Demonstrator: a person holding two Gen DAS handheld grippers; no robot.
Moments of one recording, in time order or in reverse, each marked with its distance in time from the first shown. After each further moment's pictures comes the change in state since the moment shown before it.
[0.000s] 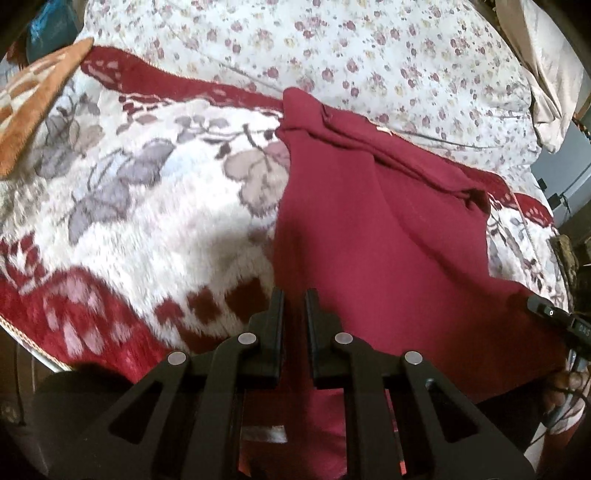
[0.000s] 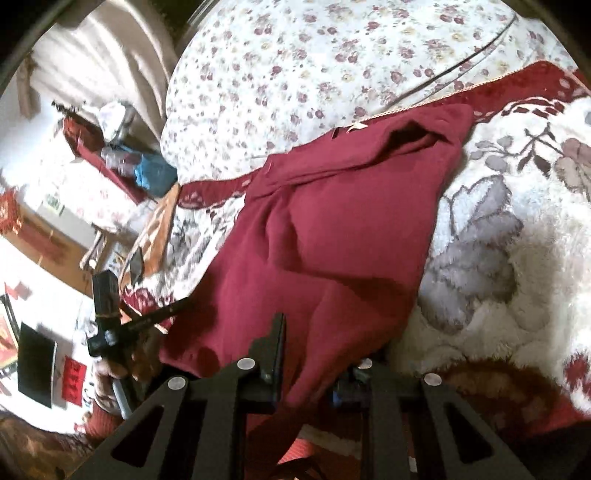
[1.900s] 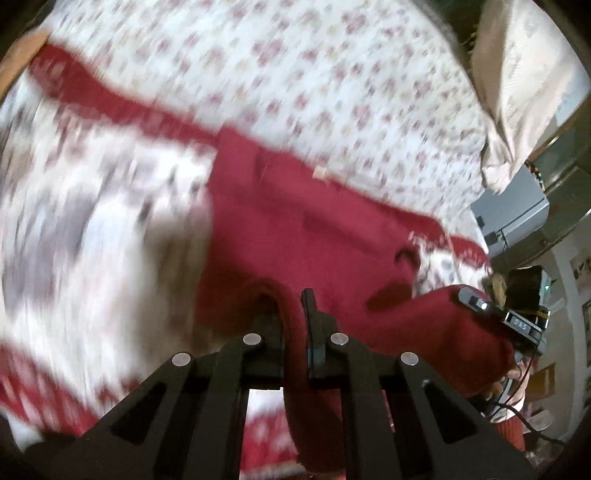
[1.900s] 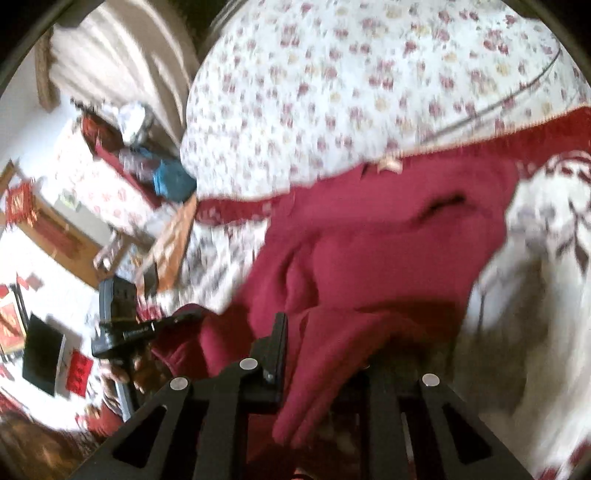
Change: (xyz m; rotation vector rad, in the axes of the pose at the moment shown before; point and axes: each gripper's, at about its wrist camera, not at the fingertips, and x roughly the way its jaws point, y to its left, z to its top) left arm 0.001 -0.019 0.088 -0.058 -0.053 -0.312; right arm 0.002 -0.001 0.090 -0.053 -0.051 0.093
